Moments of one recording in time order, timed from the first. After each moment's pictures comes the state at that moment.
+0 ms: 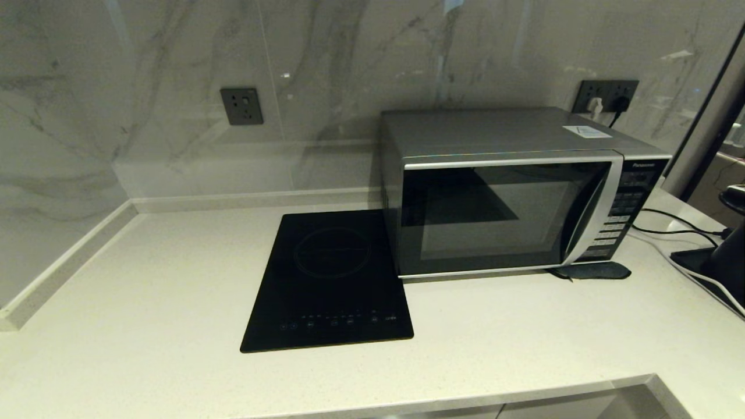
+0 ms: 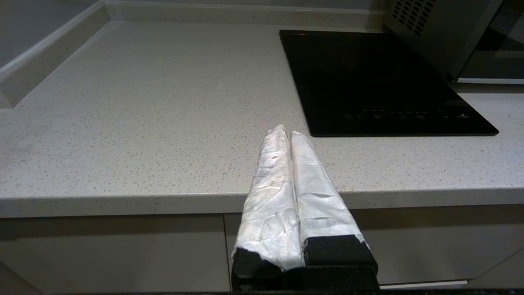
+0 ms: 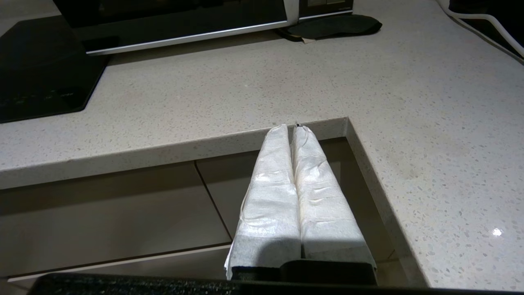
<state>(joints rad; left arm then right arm) 0.00 0.00 0.00 -0.01 0.02 -0.07 0.00 0.00 -0.05 0.12 -0.06 0.15</state>
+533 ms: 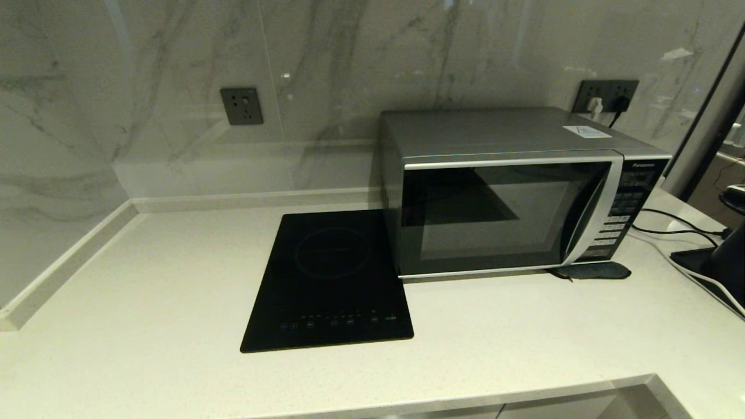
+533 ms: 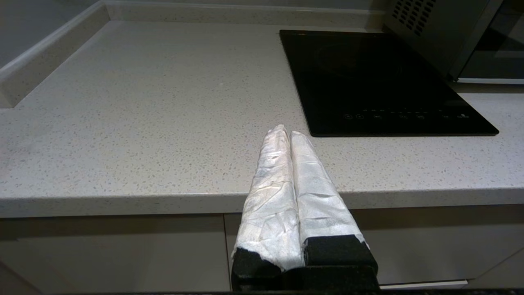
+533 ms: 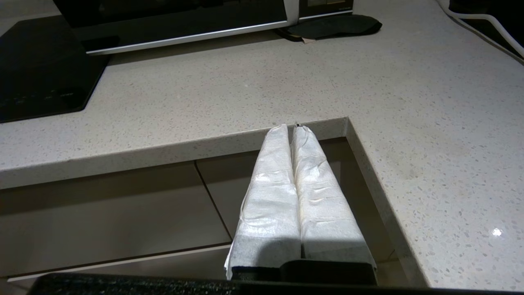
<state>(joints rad) 0.00 0.00 0.00 -0.01 0.02 -0.07 0.00 0.00 -0.05 0.12 -0.06 0.15</state>
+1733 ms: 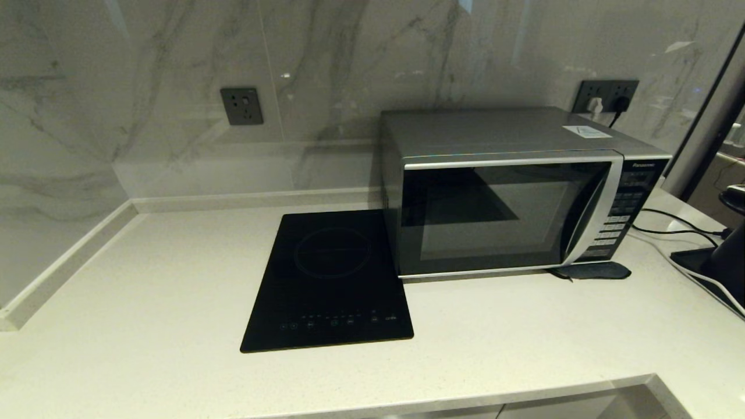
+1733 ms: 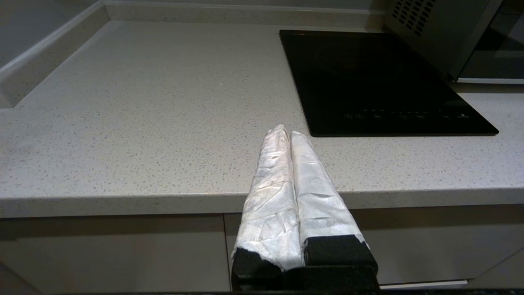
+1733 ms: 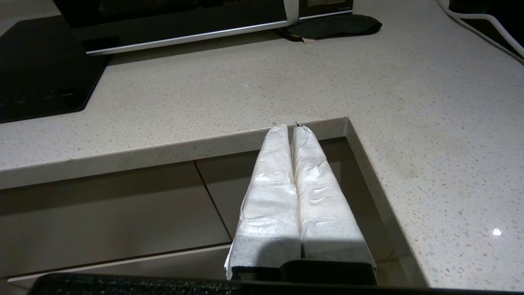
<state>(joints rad) 0.00 0.00 0.00 -0.01 0.02 -0.07 0.00 0.00 -0.05 0.12 -0.06 0.15</state>
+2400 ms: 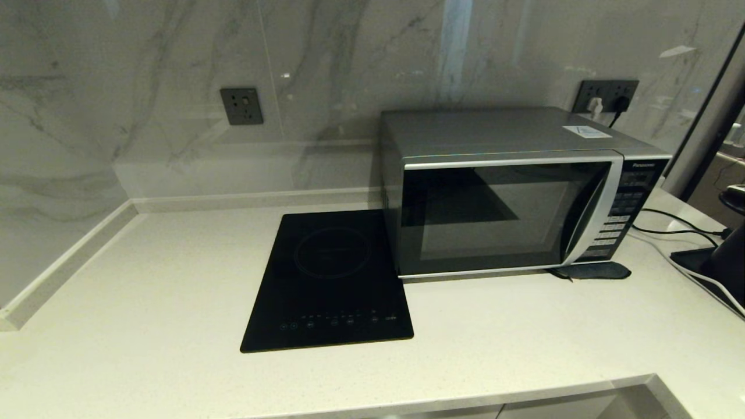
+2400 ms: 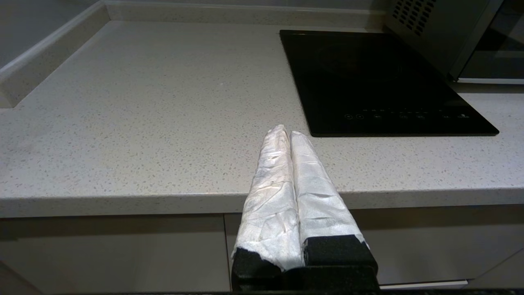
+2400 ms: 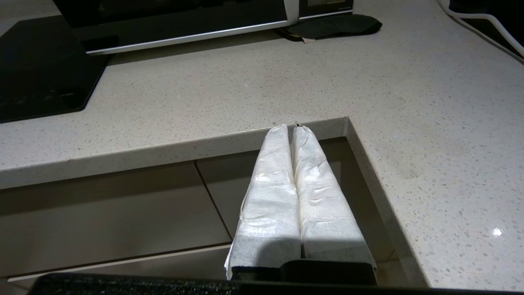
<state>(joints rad) 0.00 0.00 0.00 -0.01 0.02 -0.07 0.00 0.00 -0.05 0.12 -0.06 0.15</state>
